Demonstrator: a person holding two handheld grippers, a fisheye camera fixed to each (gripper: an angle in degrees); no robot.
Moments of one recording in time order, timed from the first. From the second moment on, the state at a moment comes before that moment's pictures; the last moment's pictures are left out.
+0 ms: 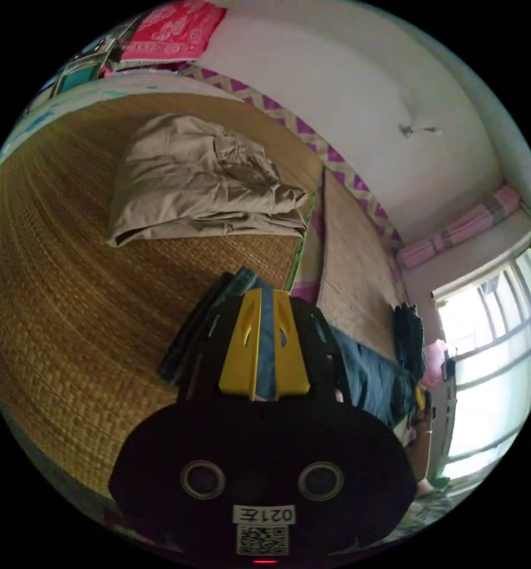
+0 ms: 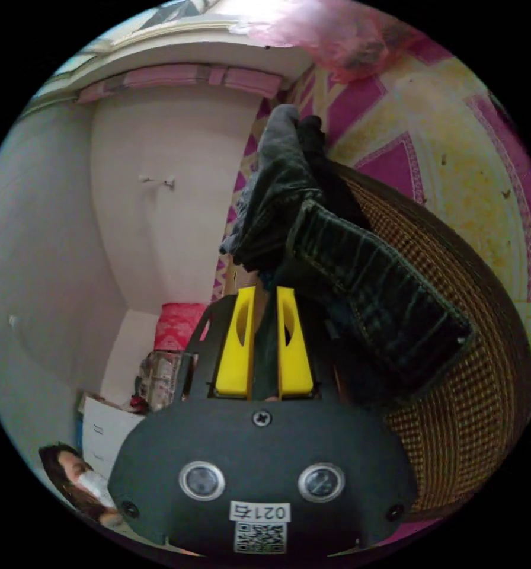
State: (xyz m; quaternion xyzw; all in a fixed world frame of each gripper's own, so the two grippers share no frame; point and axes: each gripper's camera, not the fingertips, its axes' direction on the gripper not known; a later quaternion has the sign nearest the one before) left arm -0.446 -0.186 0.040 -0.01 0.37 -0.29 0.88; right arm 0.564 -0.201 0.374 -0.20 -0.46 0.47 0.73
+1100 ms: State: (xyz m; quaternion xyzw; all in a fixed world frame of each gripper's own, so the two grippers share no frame) left arm -0.454 -0.054 0.043 -0.04 0.39 -0.41 0.82; right arm 0.256 -0.093 0.198 -0.24 -0.51 0.01 0.83
